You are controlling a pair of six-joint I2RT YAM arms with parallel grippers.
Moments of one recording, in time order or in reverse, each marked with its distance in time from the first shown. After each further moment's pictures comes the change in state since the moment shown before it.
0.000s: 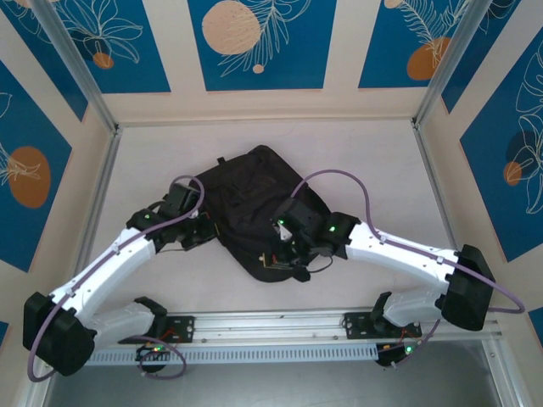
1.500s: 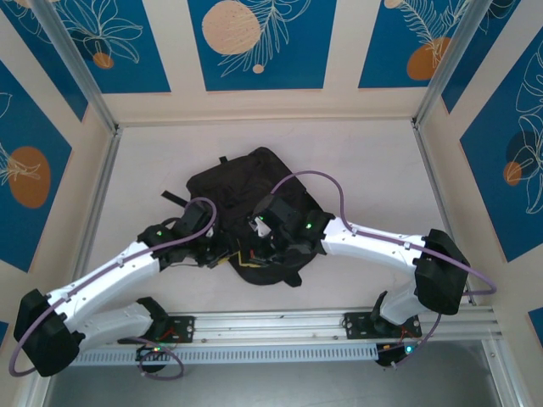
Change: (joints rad) left arm -0.239 -0.058 -0.106 0.097 0.061 -0.327; right arm 0.049 0.184 0.057 0.256 -0.113 0.110
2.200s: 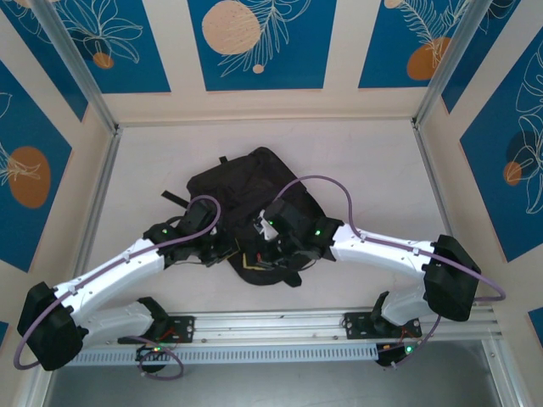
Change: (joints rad) left arm -0.003 0.036 -0.001 0.042 -0.044 0.005; right arm -0.010 -0.074 -0.110 0.078 -0.016 -0.013
